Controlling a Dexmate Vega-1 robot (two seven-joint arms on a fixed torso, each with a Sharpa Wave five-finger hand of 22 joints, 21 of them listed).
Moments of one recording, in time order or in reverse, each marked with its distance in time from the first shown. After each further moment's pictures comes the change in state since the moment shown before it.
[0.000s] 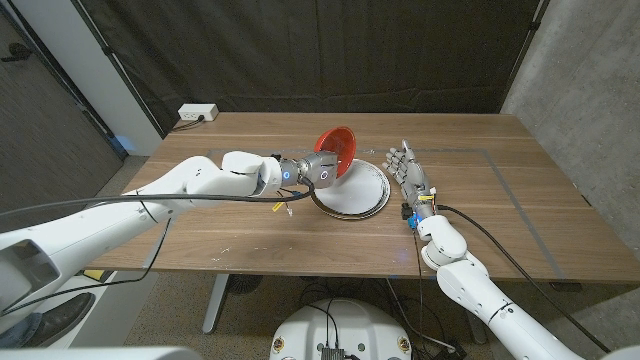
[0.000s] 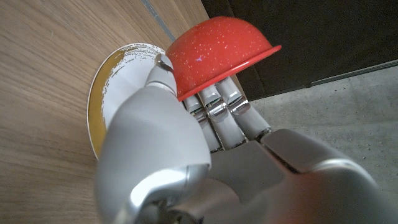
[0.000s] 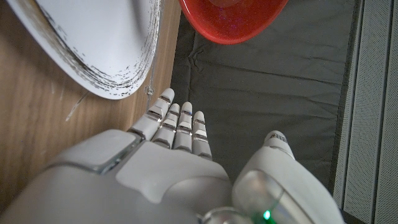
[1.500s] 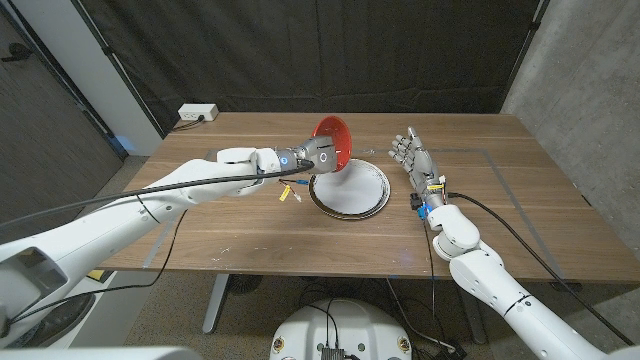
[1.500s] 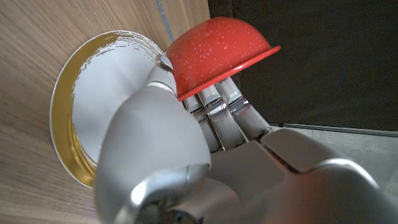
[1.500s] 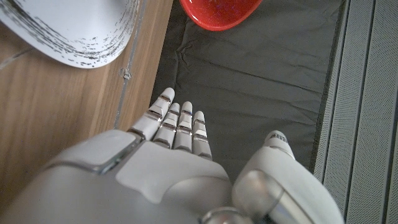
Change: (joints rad) left arm 0.065 -0.043 -0.100 0.027 -0.285 0.086 -0.112; left_hand -0.003 0.003 0.002 0.013 0.000 0.000 0.000 -0.006 0.004 0.002 -0.009 -0.011 0.019 0.000 0.000 -0.011 0.009 -0.009 0.002 0.015 -0.003; right arm -0.005 -0.082 0.037 -0.098 -0.023 -0.034 -0.008; right_hand 0.000 0.000 -0.004 -0.004 0.000 0.000 0.000 0.000 0.000 0.005 -0.005 0.000 0.000 0.005 0.005 0.000 0.000 0.011 0.000 -0.006 0.000
